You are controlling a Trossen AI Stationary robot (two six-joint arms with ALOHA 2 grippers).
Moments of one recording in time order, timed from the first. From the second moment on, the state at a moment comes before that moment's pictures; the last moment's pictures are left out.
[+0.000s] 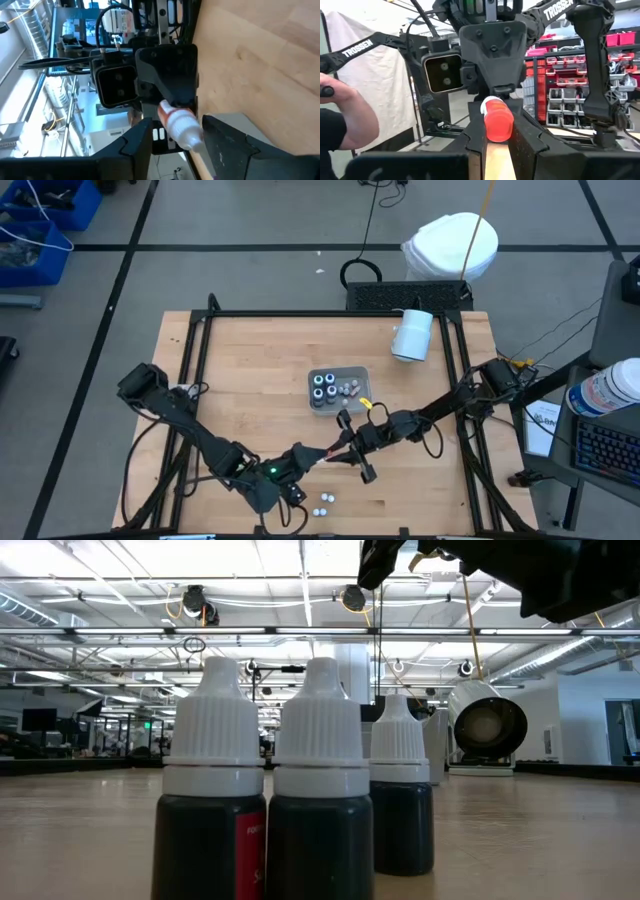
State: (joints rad) left arm -0.66 1.75 1.33 -0.05 -0.95 1.12; right arm 0.36 1.82 0.73 1.35 -0.02 0.10
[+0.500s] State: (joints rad) left arm -0.66 1.75 1.33 -0.05 -0.97 1.12; right arm 0.36 1.82 0.73 1.35 -0.02 0.10
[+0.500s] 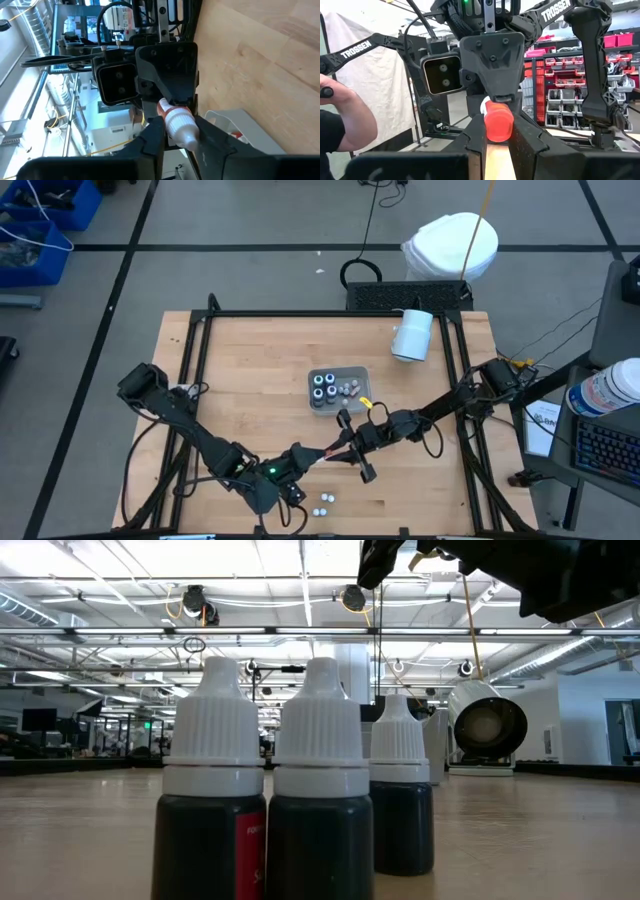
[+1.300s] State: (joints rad) left arm -0.66 1.75 1.33 -0.06 -0.97 1.10; right arm 0.36 1.82 0.73 1.35 0.02 0.08
